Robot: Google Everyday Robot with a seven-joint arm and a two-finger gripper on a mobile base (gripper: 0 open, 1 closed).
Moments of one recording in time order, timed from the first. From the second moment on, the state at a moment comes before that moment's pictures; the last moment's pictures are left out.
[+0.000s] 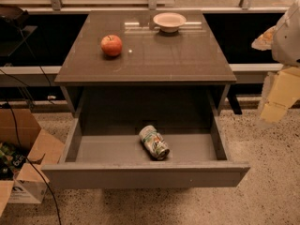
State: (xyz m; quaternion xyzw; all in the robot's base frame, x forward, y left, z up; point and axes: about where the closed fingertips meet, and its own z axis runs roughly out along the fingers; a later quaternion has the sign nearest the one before) arm 0.438 -0.216 0.978 -0.60 0.78 -0.04 0.16
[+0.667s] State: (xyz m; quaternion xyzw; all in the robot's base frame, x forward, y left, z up) arm 0.442 -0.201 0.966 -0.58 0.80 -0.03 0.17
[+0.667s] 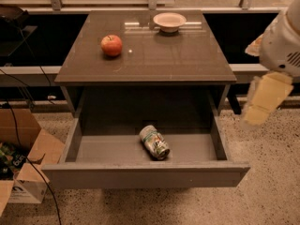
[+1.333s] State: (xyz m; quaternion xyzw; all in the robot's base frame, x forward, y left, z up) arm 0.466 -0.159 0.888 -0.52 0.84 0.02 0.17
